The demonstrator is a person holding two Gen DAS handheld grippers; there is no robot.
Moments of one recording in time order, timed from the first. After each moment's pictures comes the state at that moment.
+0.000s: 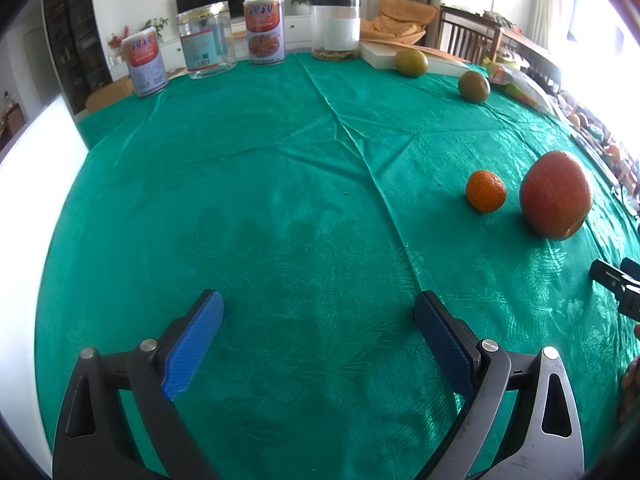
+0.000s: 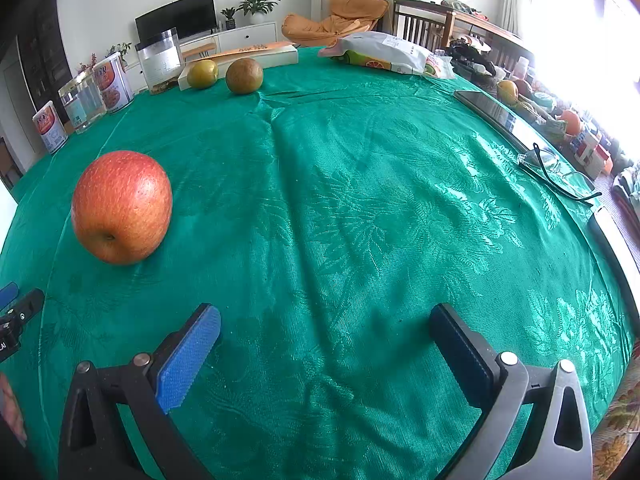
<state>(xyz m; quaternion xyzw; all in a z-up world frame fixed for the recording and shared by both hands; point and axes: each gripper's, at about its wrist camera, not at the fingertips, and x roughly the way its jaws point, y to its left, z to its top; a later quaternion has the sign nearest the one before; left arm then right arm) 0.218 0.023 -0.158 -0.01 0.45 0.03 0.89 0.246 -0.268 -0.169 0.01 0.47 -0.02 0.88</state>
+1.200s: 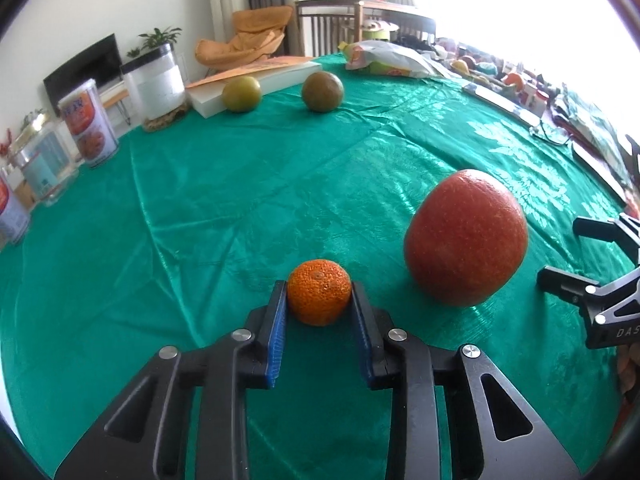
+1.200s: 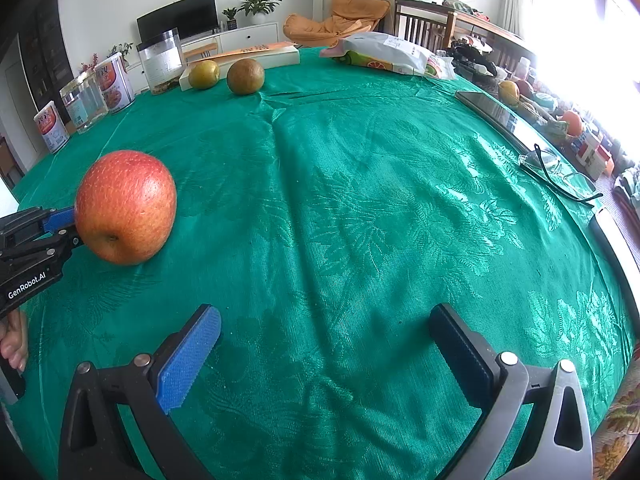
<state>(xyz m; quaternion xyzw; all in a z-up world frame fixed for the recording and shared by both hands) 0.287 -0.057 -0.148 0.10 0.41 -0.16 0.89 0.245 -0.268 -0.169 0.01 0.47 -0.02 0.88</state>
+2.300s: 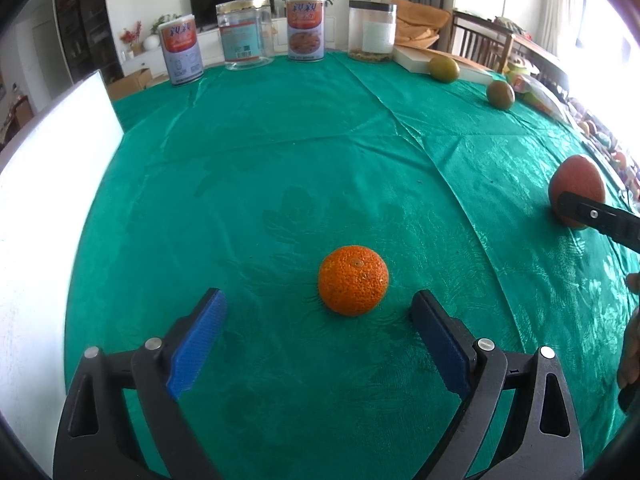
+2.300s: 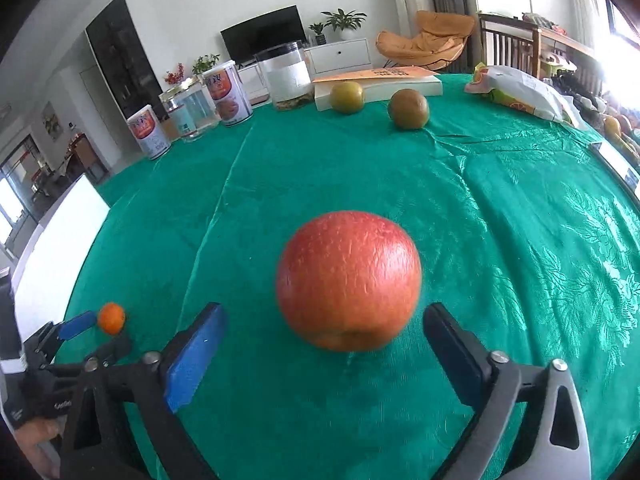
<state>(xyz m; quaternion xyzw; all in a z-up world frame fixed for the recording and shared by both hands) 0.198 0.076 -0.158 -0.02 0.45 0.05 0.89 0.289 -0.167 -0.159 0.06 0.44 0.12 0.89</state>
